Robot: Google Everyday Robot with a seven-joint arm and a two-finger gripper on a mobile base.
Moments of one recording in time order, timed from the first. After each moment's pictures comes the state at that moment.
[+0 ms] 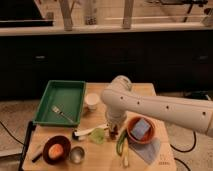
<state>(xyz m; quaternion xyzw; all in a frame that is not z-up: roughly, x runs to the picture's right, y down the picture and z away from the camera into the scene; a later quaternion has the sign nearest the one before) 0.046 0.189 0.687 -0.24 -0.28 -0.70 0.61</state>
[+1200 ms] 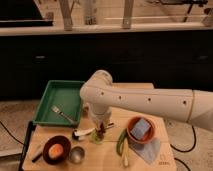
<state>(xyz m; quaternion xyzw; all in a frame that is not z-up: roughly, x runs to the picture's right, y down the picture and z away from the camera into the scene) -0.023 0.175 0.664 -0.23 -0.29 -0.75 0.54</state>
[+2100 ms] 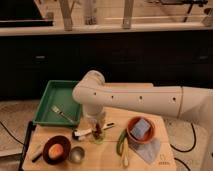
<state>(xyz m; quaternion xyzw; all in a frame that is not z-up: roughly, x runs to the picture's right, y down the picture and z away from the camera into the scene) -0.035 0.178 0.666 -0.23 -0.30 -0.76 0.53</state>
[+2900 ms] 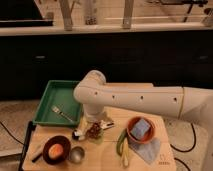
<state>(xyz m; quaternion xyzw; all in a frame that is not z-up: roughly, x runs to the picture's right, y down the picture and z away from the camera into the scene) -0.033 0.177 0.668 -0.23 -0.30 -0.76 0.53</state>
